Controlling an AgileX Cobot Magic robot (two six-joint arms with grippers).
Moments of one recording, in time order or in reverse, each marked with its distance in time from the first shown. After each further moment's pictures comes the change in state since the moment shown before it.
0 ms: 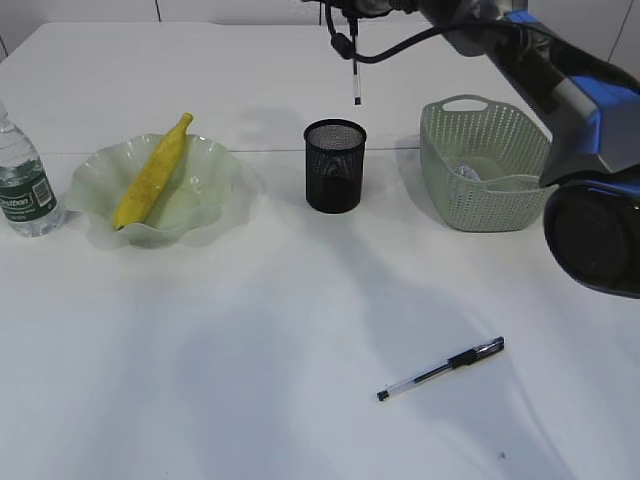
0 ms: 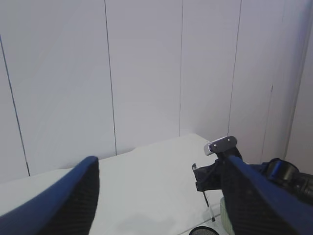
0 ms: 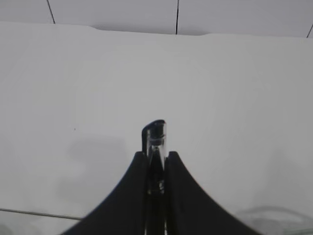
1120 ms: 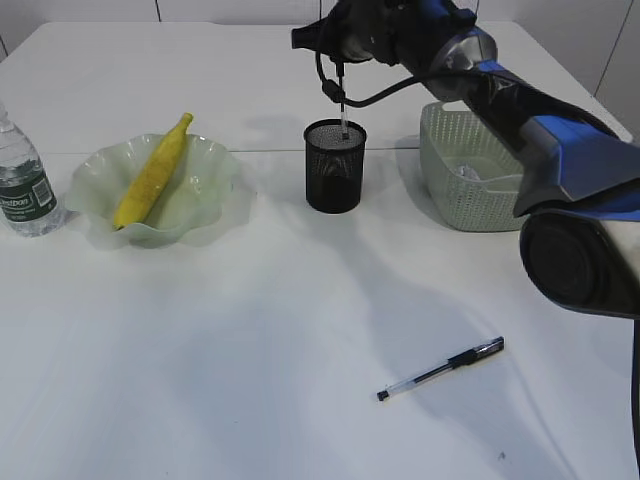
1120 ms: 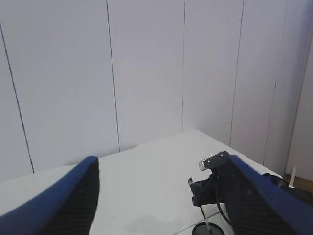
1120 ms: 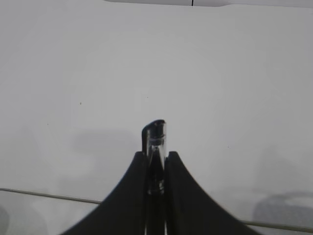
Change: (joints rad) left arm 0.000 0.000 0.000 0.020 0.000 0.000; right arm 0.000 0.097 0.000 0.026 -0.068 0.006
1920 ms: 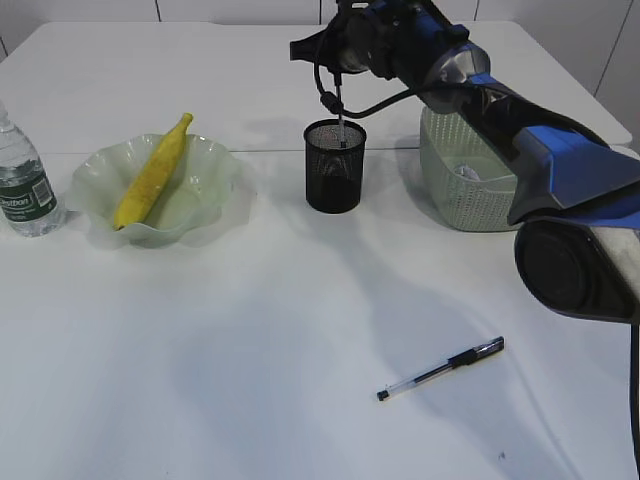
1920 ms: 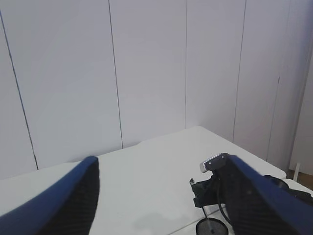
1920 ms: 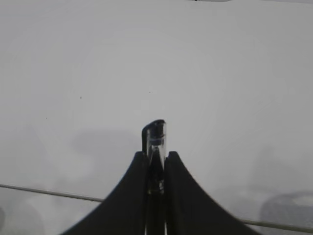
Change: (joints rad) left arm 0.000 0.000 0.000 0.019 0.000 0.000; right arm -0.002 0.029 0.000 0.000 -0.034 0.002
